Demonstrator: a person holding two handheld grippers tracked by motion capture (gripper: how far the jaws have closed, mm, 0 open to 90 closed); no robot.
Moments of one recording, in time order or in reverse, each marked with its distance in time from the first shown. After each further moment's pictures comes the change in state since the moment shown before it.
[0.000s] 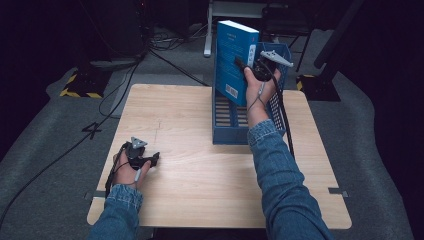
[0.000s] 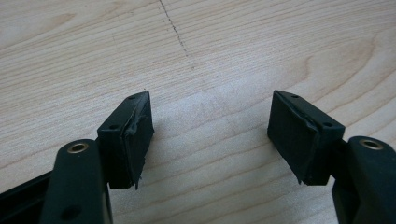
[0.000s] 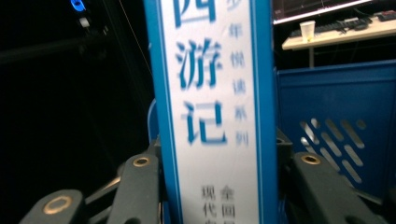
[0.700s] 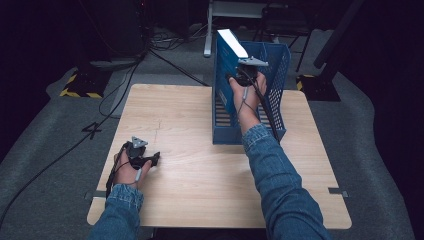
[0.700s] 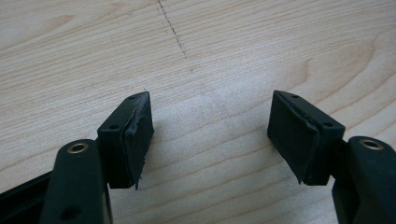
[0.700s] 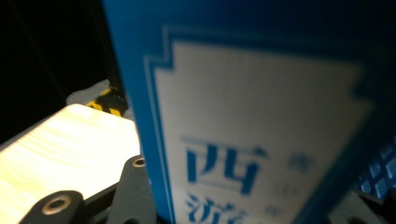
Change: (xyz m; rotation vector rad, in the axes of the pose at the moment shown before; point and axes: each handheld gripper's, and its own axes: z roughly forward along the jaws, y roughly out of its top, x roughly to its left) left arm -0.001 0.001 0.001 -0.002 0.001 0.001; right arm 0.029 -0.026 0.024 0.266 -0.156 -0.161
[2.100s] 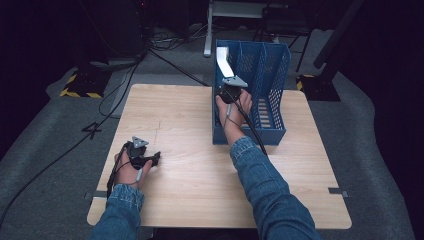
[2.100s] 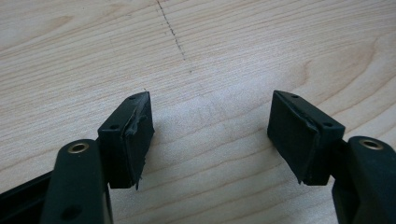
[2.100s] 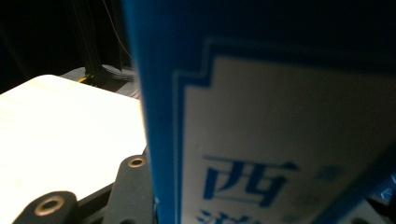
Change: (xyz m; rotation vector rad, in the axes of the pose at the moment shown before) left arm -0.002 0.001 0.001 0.000 0.007 -0.004; right arm 0.037 -0.058 0.031 -0.001 -0.093 -0.058
